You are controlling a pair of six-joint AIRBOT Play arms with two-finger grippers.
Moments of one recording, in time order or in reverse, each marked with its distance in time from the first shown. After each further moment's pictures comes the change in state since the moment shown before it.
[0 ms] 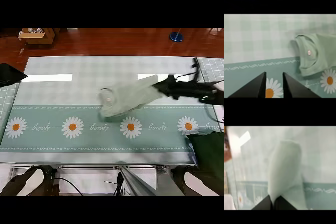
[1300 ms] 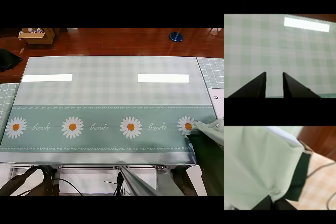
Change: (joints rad) left arm 0.000 -0.123 0.000 0.000 0.334 0.050; right arm -0.993 0.285 0.305 -1.375 0.837 0.196
